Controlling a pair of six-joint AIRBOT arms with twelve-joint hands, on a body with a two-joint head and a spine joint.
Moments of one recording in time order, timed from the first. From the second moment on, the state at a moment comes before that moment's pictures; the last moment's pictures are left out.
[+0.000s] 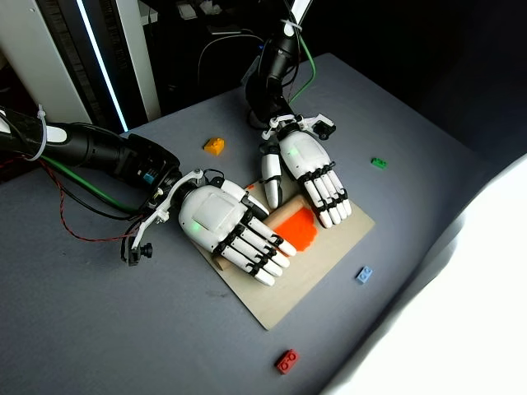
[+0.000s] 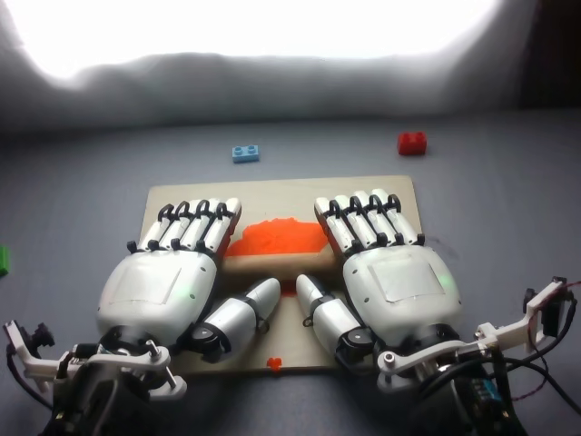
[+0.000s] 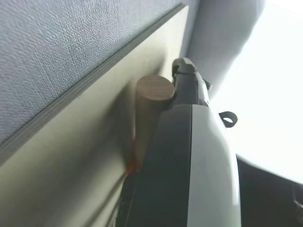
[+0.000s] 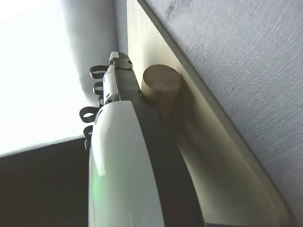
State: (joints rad) left arm 0.88 -1.39 1.12 -0.76 -1.22 1.43; right arm -0.75 -1.69 1.22 0.85 1.27 -1.61
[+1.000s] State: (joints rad) left arm 0.85 -1.42 1.18 -0.77 -1.20 1.43; right arm -0.73 -1.69 1.27 0.86 1.23 -1.59
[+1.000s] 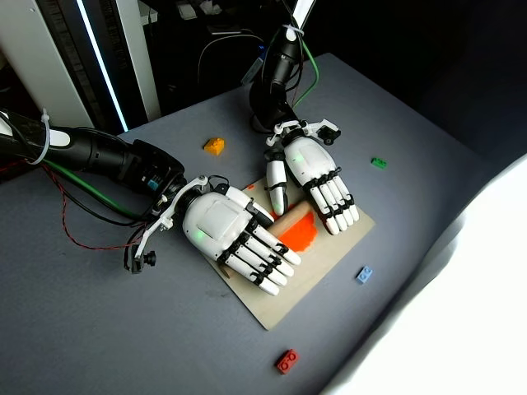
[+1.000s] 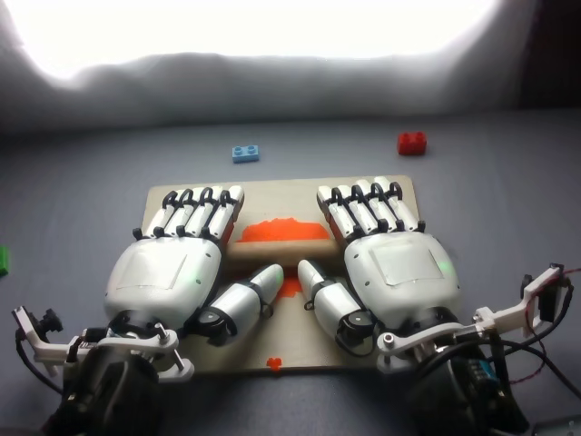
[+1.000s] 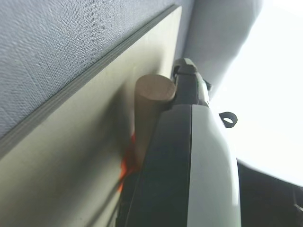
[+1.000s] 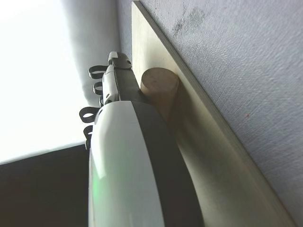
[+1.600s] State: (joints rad) left arm 0.82 -1.43 1.22 -0.78 -1.17 1.43; right arm -0.72 -1.70 1.31 0.87 1.22 -1.57
